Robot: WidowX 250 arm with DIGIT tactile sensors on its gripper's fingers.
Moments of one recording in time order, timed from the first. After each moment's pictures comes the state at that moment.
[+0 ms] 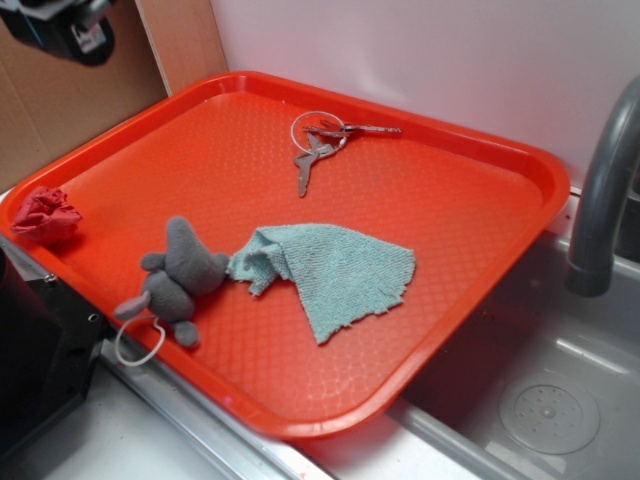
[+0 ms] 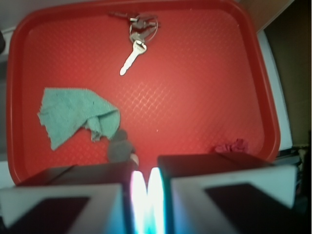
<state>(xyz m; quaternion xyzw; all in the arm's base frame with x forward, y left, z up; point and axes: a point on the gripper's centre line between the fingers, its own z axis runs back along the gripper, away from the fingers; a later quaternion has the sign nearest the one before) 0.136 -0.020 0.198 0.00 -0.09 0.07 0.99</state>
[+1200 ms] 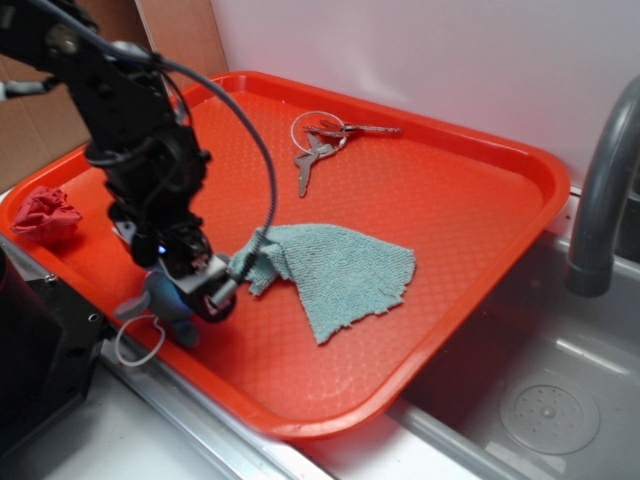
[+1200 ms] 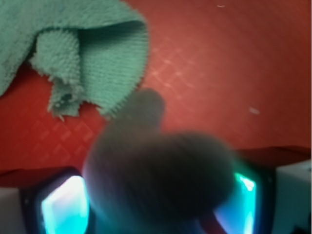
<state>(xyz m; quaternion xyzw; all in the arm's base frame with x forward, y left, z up) 0.138 -0.052 0.020 -0.04 -0.02 0.00 1.00</state>
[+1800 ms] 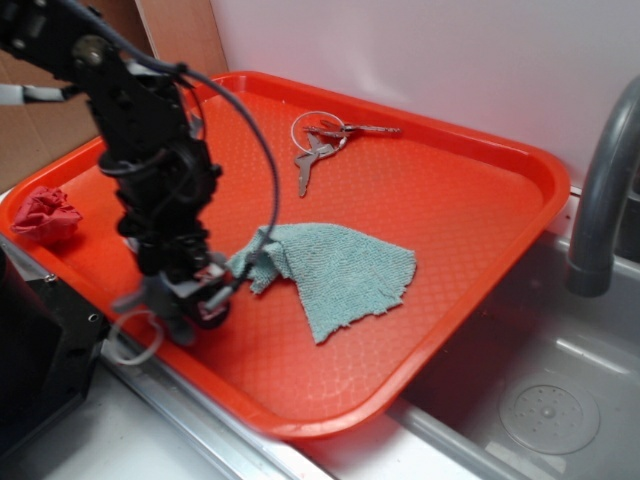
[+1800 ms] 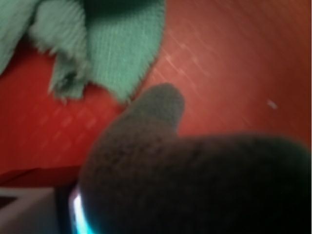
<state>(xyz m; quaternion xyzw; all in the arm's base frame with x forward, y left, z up) 0.135 -0.051 0.033 -0.03 -0.02 -0.02 1.00</state>
